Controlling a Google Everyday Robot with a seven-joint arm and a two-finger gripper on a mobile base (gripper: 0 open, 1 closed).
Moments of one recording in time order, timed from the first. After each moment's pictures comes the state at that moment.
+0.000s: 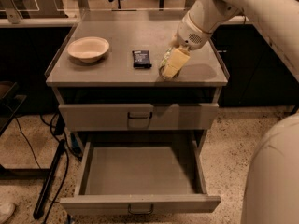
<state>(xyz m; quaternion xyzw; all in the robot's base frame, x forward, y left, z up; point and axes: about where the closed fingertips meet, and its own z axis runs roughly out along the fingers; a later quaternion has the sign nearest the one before) 0.664 -0.080 0.883 -0.63 0.74 0.10 0.23</state>
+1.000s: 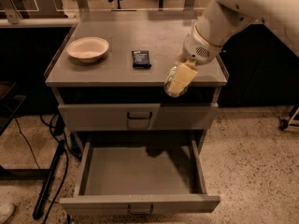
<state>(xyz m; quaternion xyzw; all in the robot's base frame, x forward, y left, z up) 0.596 -0.087 0.878 -0.61 0.76 0.10 0.20</state>
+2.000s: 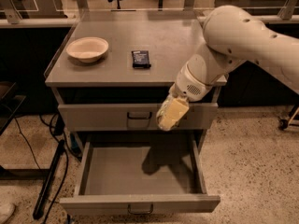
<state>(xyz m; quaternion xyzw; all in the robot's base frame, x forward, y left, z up) 0.536 -0.070 0.806 -0.59 0.77 0.15 0.17</state>
